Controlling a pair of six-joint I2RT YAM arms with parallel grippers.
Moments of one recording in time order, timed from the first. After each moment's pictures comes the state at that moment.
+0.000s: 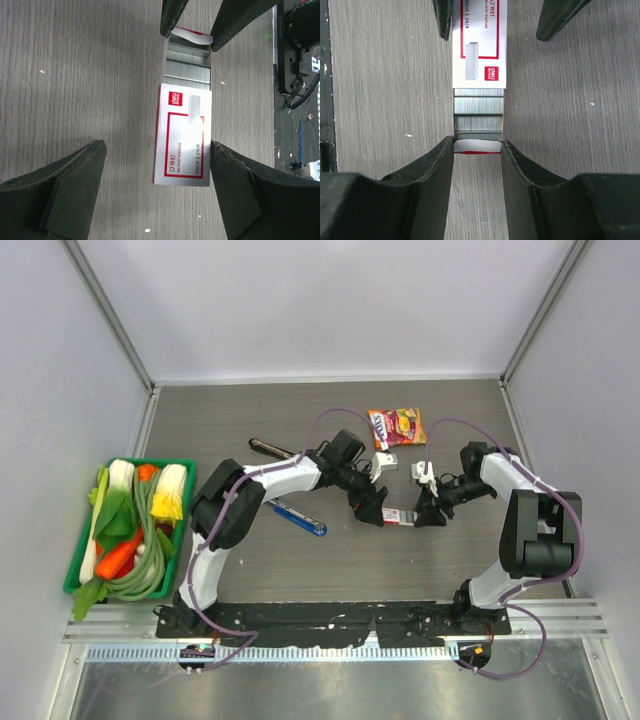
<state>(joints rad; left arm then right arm) -0.79 2.10 1.47 -0.22 0.81 0.20 -0.09 1.58 0.96 -1.06 -0.89 -1.58</state>
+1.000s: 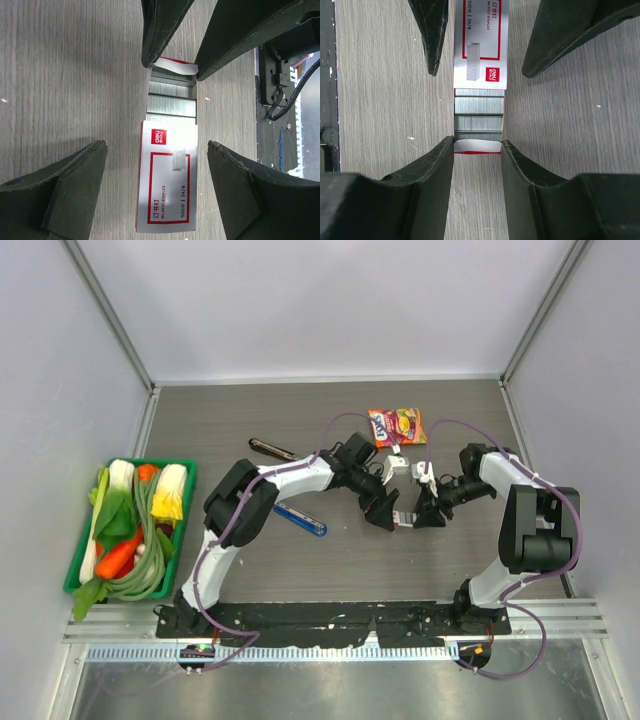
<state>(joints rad) -0.84 2.19 1.59 -0.26 0.86 0.13 -0.09 1.61 0.96 -1.08 -0.91 -1.59</state>
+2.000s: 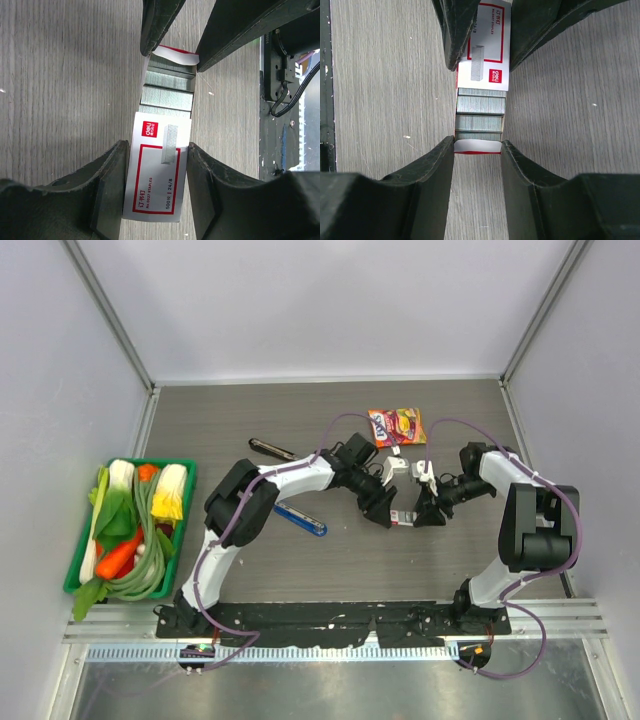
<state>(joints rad) -0.84 2.20 1.60 -0.31 0.85 0.15 -0.09 1.62 0.97 -1.07 -0.90 -1.59</state>
